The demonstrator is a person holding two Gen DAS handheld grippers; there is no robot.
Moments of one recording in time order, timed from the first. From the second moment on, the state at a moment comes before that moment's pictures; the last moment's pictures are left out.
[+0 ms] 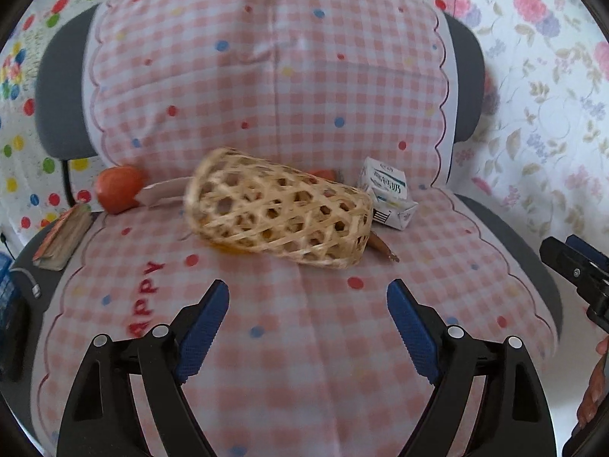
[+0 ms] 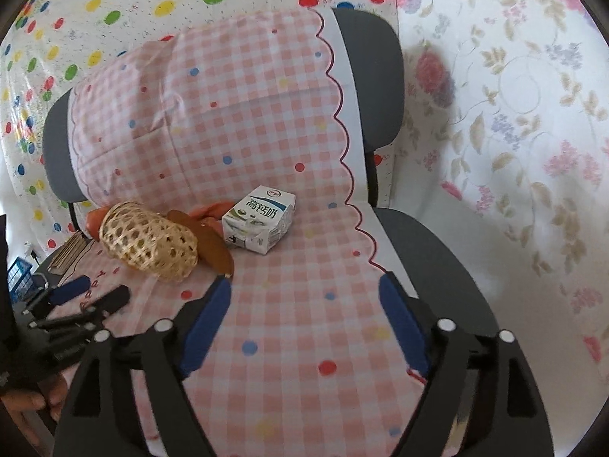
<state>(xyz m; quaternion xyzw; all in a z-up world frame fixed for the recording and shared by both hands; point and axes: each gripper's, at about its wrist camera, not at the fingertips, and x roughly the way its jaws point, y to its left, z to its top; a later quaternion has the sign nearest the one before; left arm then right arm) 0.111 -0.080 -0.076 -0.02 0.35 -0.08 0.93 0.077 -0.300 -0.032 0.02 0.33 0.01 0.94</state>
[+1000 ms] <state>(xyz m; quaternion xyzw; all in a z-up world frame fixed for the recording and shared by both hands) 0.131 0.060 -0.075 -0.08 0.35 0.07 0.93 0.112 -0.245 -0.046 0.02 0.35 0.07 0.93</state>
